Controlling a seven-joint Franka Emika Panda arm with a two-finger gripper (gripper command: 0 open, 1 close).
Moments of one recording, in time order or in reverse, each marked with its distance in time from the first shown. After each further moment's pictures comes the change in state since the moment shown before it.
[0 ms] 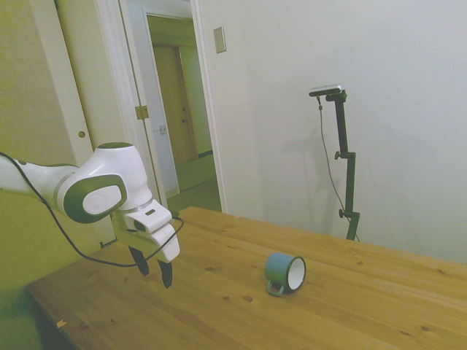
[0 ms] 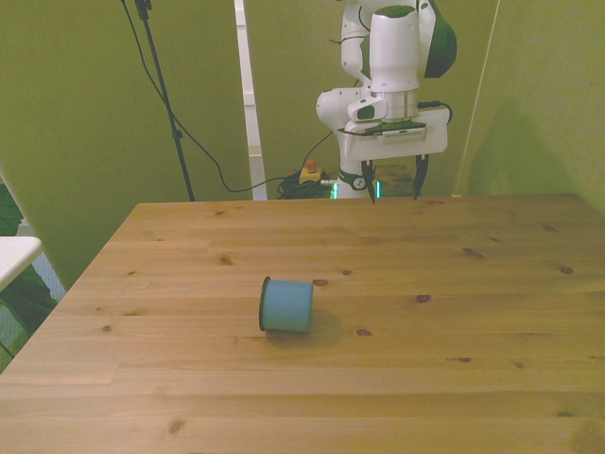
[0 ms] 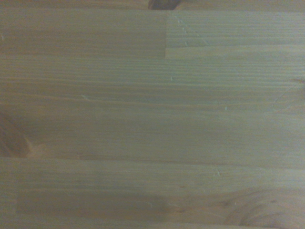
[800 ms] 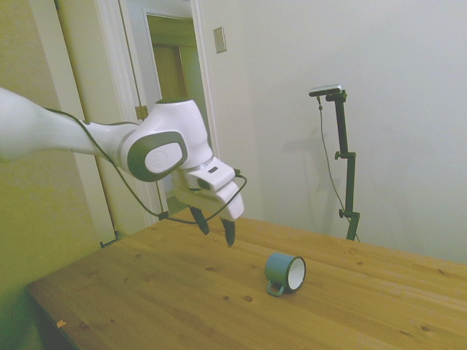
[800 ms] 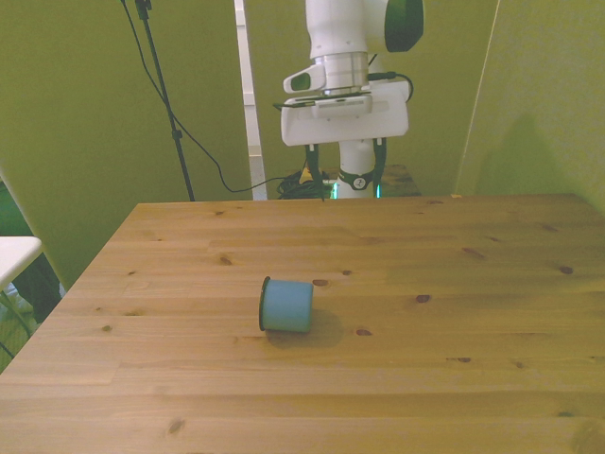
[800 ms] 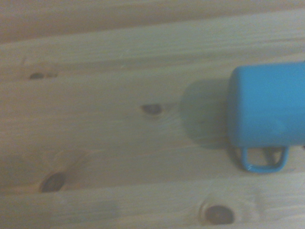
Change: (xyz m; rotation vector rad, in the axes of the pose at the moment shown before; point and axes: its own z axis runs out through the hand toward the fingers) arm 0.185 0.011 -0.083 0.103 0.119 0.111
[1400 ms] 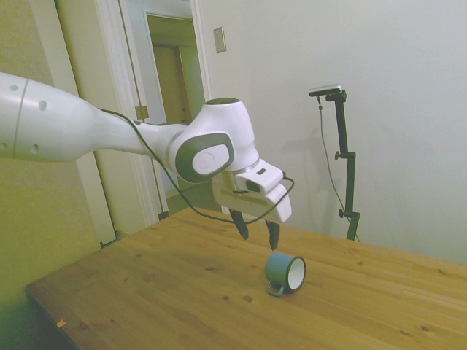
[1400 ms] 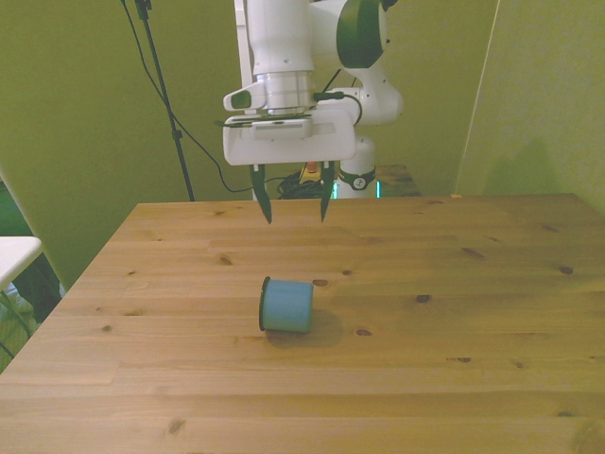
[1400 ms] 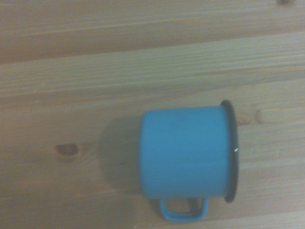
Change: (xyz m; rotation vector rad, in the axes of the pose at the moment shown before) arm 0.075 0.021 0.033 -0.033 0.004 0.030
